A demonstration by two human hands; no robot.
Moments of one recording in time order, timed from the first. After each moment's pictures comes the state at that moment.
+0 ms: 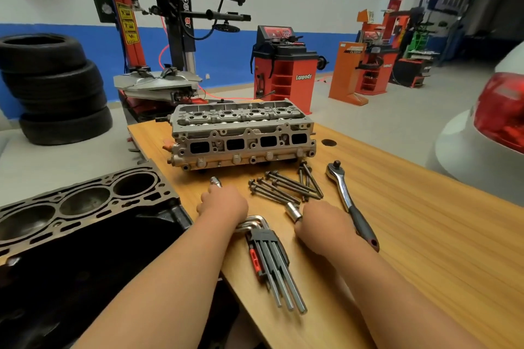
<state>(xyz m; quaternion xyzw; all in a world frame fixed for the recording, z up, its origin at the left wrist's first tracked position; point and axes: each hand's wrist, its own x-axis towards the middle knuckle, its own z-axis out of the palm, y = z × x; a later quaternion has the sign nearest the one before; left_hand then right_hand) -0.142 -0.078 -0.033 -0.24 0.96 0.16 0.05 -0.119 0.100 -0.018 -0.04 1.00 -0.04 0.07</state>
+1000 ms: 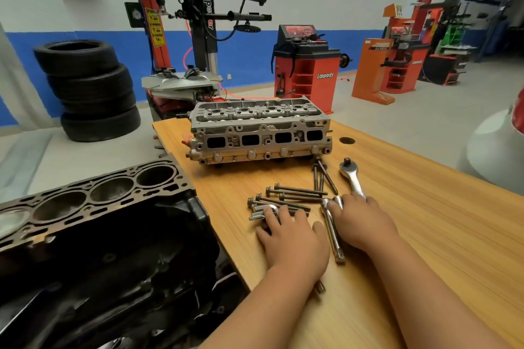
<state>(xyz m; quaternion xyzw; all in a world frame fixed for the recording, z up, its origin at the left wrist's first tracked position) -0.066 0.034 -0.053 -0.13 0.97 0.19 -0.01 -0.137 0.151 -0.043 -0.02 1.00 -0.09 0.01</state>
